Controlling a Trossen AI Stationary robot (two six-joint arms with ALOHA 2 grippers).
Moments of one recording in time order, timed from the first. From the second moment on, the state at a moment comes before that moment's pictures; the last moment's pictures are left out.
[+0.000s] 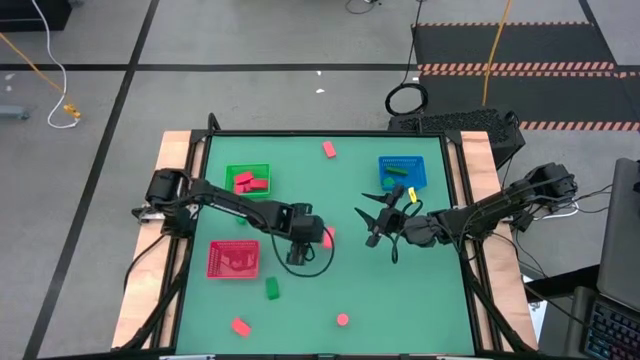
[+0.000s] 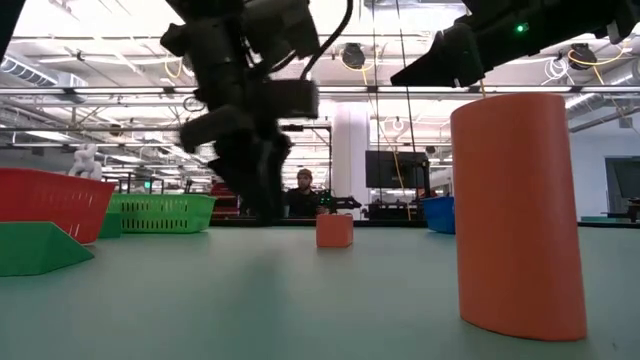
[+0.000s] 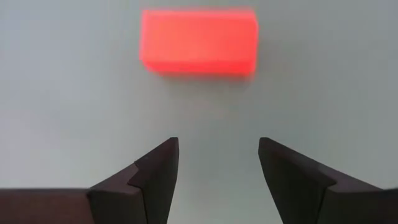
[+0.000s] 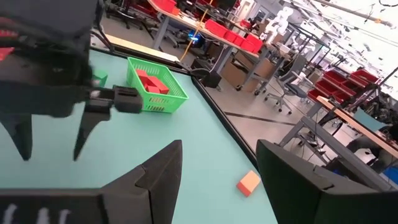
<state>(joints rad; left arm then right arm) -0.11 1.85 1.17 -0.47 -0.09 0.05 0.30 1.26 0.51 0.50 0.86 -0.25</state>
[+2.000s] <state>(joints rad) -0.03 1.91 1.17 -0.49 0.16 -0.73 0.30 1.26 0.51 0.48 0.86 -0.22</state>
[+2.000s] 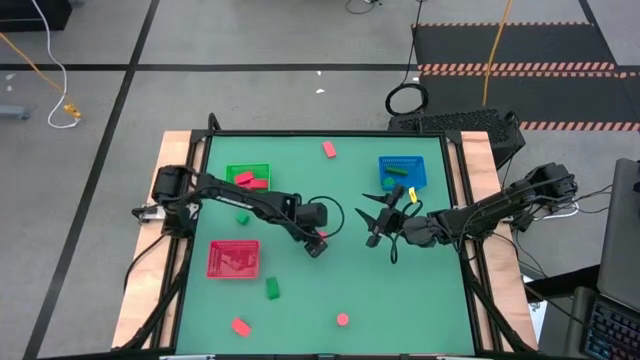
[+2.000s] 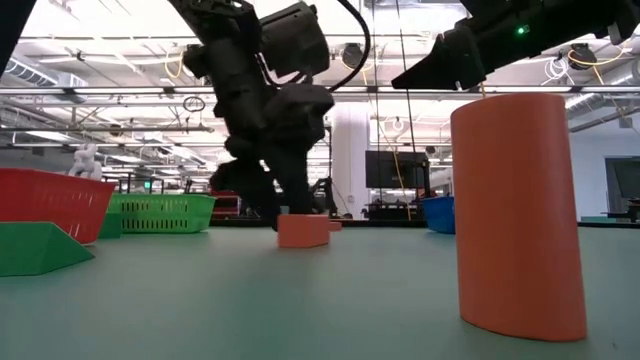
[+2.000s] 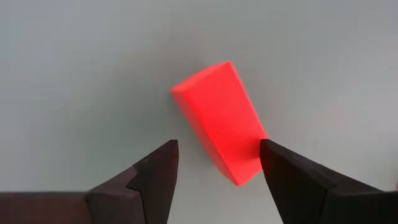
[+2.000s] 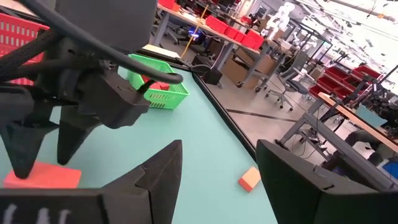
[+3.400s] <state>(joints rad) -0.09 1.69 1.06 -0.91 -0.12 -0.03 0.30 1.26 0.52 0.45 0.86 -0.23</state>
